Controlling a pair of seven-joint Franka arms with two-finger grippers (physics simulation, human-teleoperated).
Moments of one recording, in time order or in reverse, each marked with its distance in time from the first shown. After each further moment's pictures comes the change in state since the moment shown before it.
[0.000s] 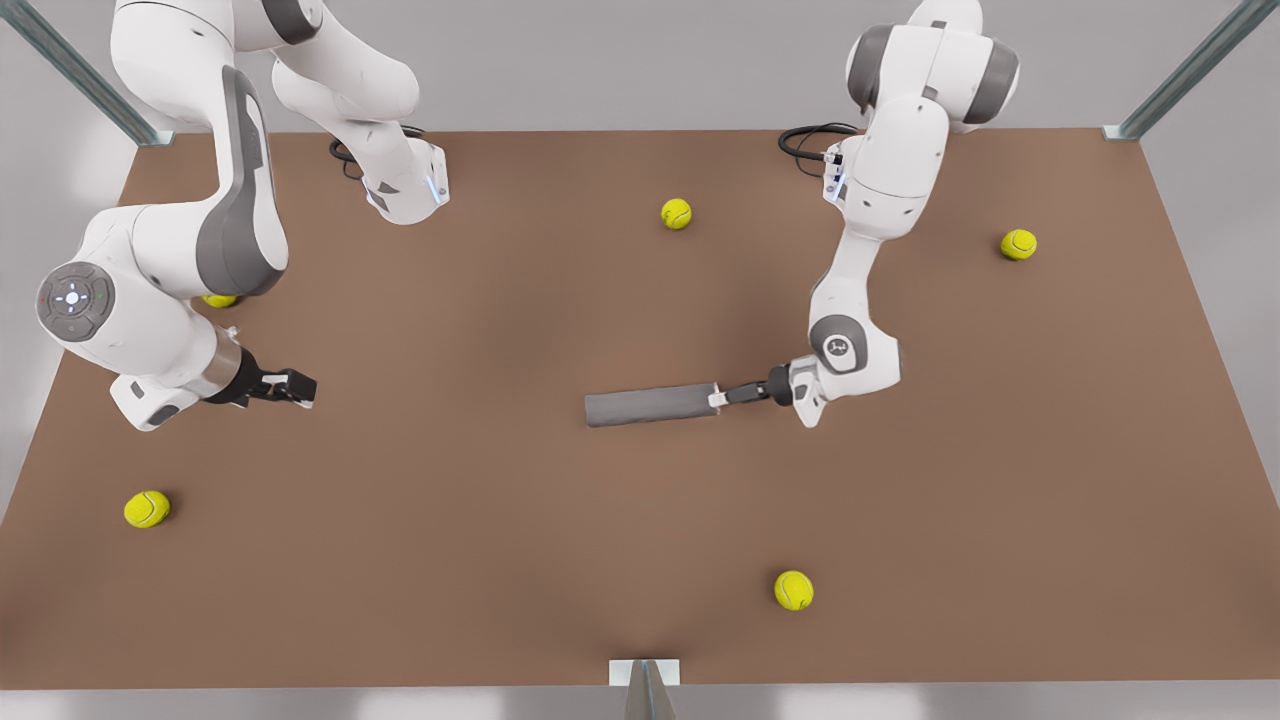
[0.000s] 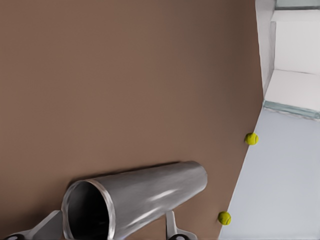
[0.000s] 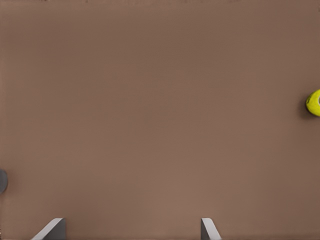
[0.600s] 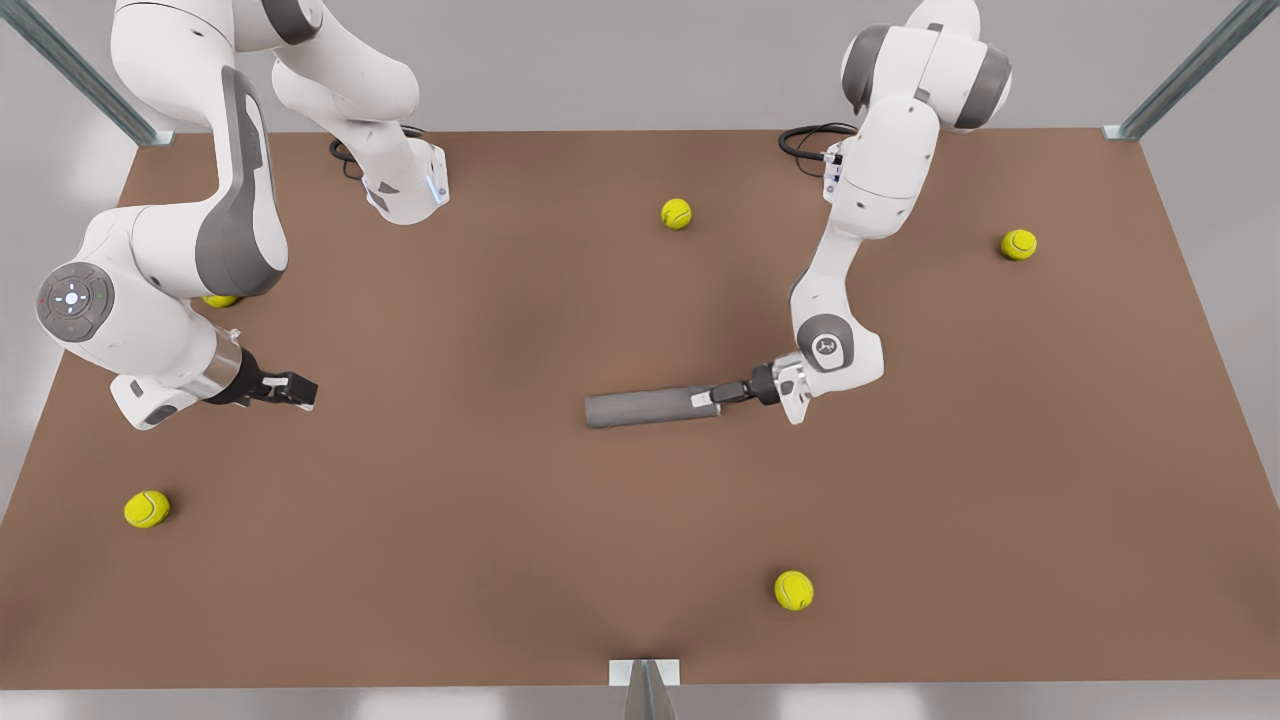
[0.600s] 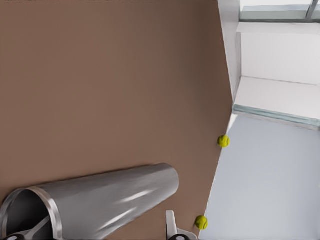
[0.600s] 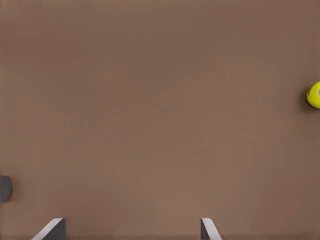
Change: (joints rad) left arm -0.003 0.015 -0.044 0.026 -0.167 -0.009 0.106; right arm 0.000 0.001 0.000 0.000 0.005 0.003 0.046
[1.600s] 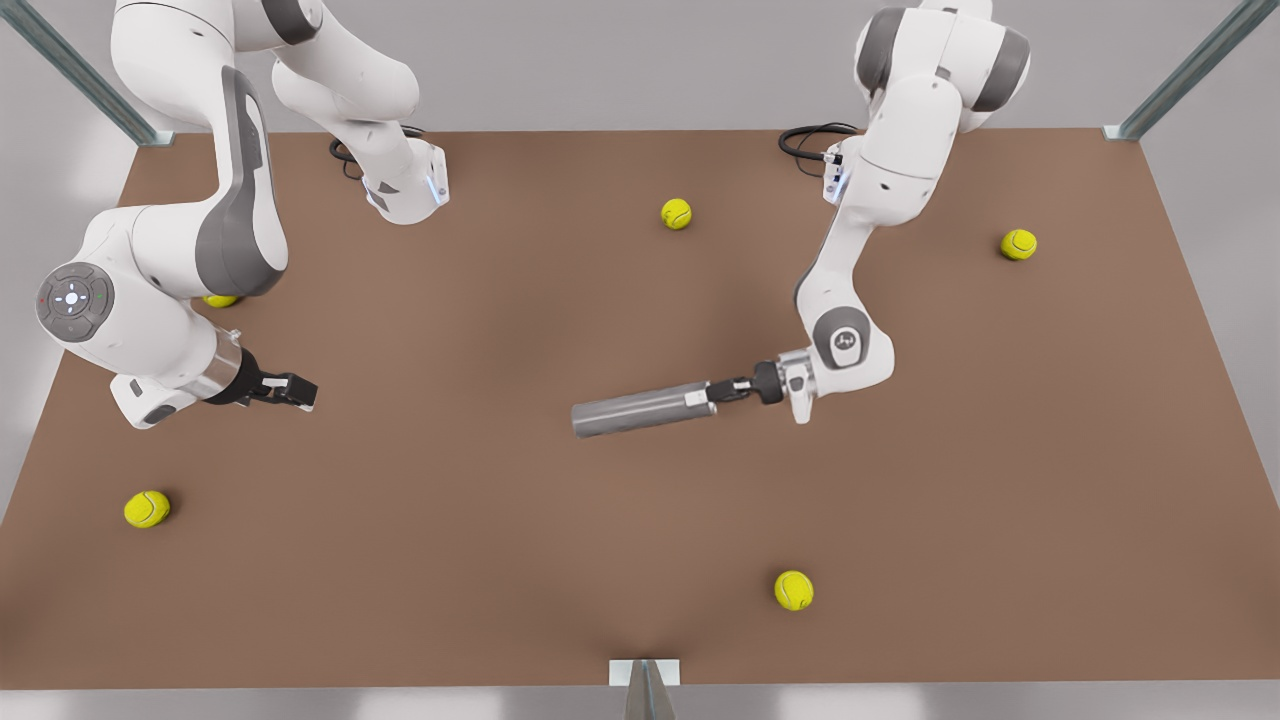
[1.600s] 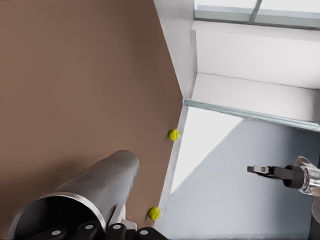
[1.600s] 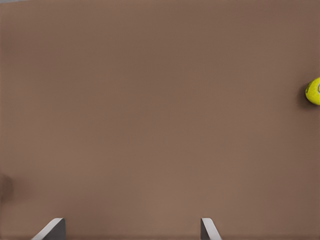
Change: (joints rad) left arm 0.032 -0.100 -0.002 0.006 -0.019 -0.120 -0.012; right arm 0.000 0.000 0.000 0.000 0.000 0.000 0.021
